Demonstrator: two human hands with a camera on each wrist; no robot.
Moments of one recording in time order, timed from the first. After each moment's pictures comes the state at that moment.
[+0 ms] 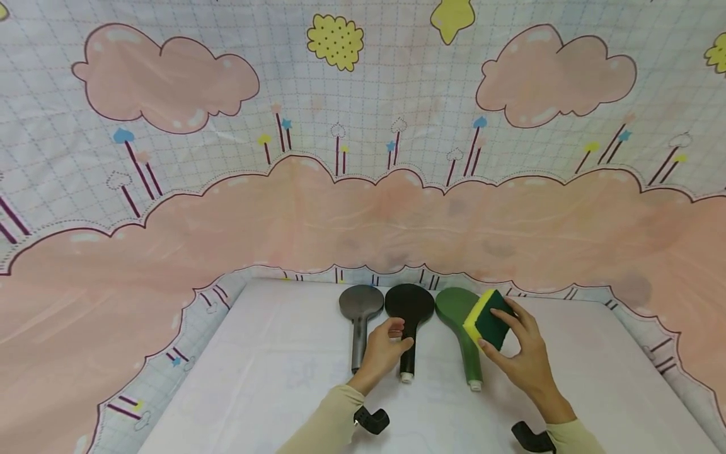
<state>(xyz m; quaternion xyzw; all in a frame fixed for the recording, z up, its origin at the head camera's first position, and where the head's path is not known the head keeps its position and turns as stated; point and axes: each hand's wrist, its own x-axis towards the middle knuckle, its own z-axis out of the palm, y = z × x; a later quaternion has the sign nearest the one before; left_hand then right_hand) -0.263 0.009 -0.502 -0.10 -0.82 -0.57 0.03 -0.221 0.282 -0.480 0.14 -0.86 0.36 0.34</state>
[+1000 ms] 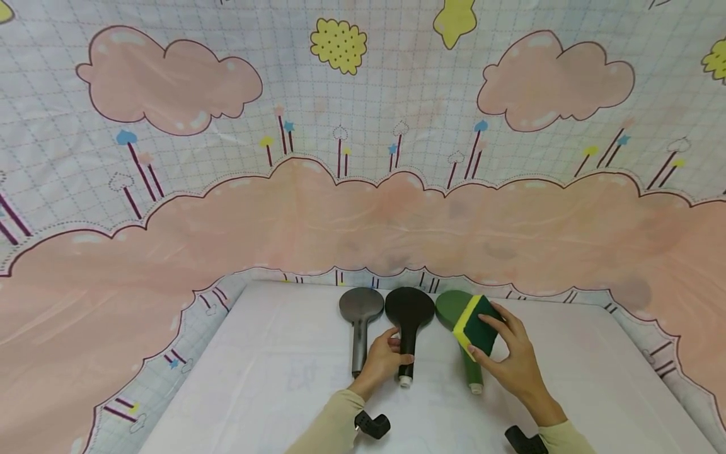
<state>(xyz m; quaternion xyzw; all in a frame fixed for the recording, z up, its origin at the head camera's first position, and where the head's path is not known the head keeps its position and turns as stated) -0.270 0.004 -0.524 -0.06 -0.79 -0.61 -0.06 -0.221 0.265 -0.484 0.15 -0.87 0.34 0.33</state>
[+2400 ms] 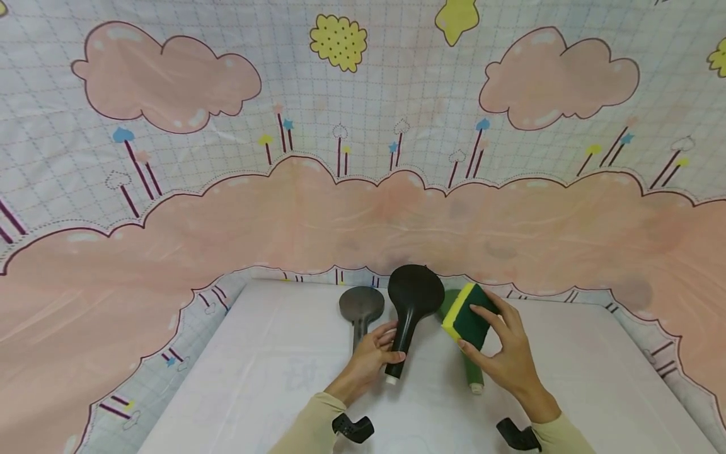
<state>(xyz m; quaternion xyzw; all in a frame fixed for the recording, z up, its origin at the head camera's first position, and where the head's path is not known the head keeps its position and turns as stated) -0.255 -0.023 -0.497 -0.10 -0.62 -0.76 -0.15 -0.220 0.247 -0.454 0.21 -0.84 0.33 0.37</state>
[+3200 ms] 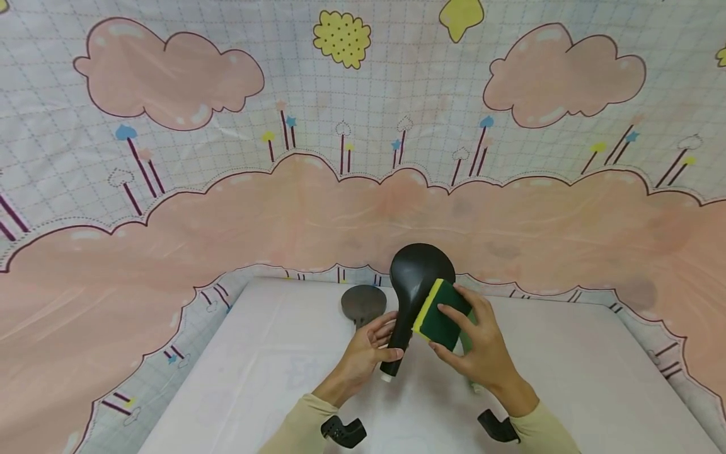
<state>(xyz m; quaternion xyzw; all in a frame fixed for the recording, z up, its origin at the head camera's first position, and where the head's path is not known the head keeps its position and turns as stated) -0.235 -0.040 -0.458 -0.16 -0.62 -0.75 -0.15 -0.224 0.203 -0.436 0.29 -0.84 0.25 0.39</state>
